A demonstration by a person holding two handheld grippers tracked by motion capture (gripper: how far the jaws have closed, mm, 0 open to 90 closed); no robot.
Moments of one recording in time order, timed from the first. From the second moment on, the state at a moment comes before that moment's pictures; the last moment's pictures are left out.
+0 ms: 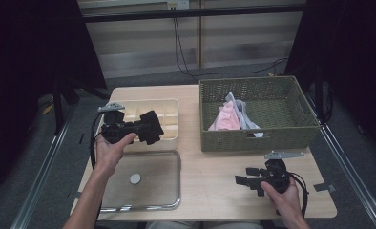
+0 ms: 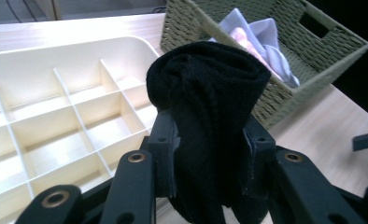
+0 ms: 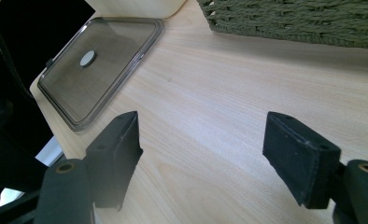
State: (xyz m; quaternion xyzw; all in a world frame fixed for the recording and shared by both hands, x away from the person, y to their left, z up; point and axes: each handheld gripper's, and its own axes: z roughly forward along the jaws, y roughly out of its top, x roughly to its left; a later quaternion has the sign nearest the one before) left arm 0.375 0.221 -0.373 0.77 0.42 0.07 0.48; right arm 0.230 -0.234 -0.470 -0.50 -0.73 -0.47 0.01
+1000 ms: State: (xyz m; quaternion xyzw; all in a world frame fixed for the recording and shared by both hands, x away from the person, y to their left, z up) left arm 0.423 0.173 -0.418 0.80 0.41 0.09 0.43; right arm 0.231 -0.232 -0.473 -0.50 -0.73 -0.46 0.02
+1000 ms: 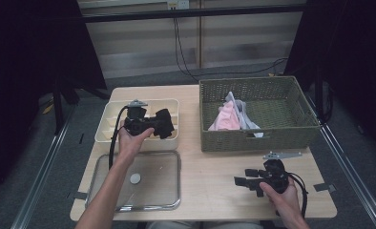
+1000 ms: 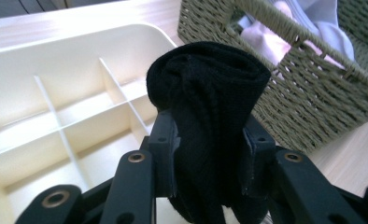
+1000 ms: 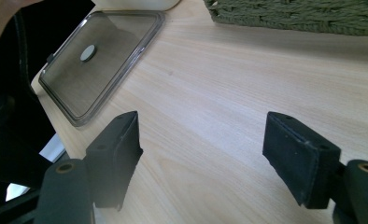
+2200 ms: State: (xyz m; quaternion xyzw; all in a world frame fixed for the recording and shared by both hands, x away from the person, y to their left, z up) left arm 0.432 0.150 -0.445 0.85 0.40 0.04 0.35; right arm 0.232 -0.233 -0.475 -0.51 -0.73 -0.47 0.03
